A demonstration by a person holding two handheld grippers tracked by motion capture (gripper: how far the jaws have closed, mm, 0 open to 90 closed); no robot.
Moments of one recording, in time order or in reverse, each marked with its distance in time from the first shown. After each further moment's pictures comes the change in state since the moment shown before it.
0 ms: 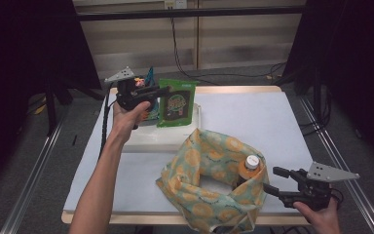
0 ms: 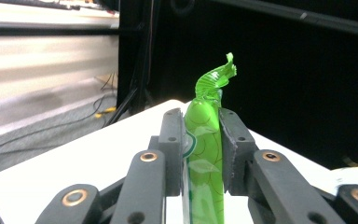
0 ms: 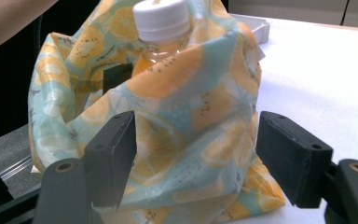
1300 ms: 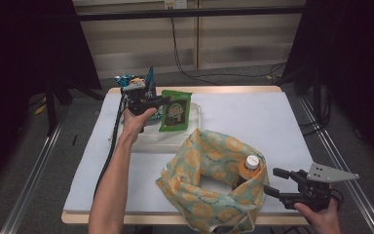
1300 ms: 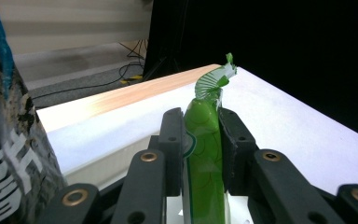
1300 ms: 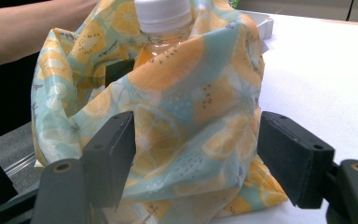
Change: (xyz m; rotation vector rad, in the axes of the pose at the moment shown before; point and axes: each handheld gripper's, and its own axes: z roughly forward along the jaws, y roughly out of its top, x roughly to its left) left arm 0.065 -0.064 0.044 0.087 0.117 -0.082; right arm -0.001 -0.002 -0.001 0.007 0.015 0.004
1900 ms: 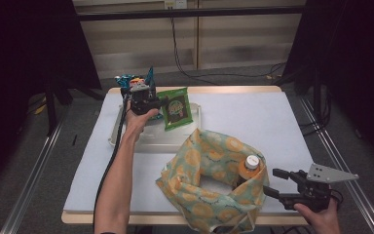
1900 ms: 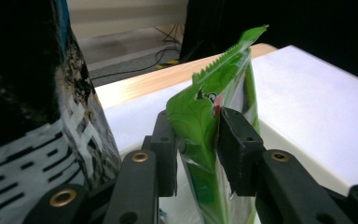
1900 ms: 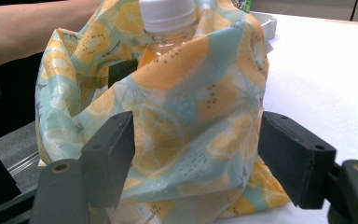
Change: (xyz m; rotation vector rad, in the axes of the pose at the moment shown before) left arm 0.016 -0.012 0.018 0.075 0.160 0.042; right arm 0.001 -0.001 0.001 -0.001 0.010 -0.005
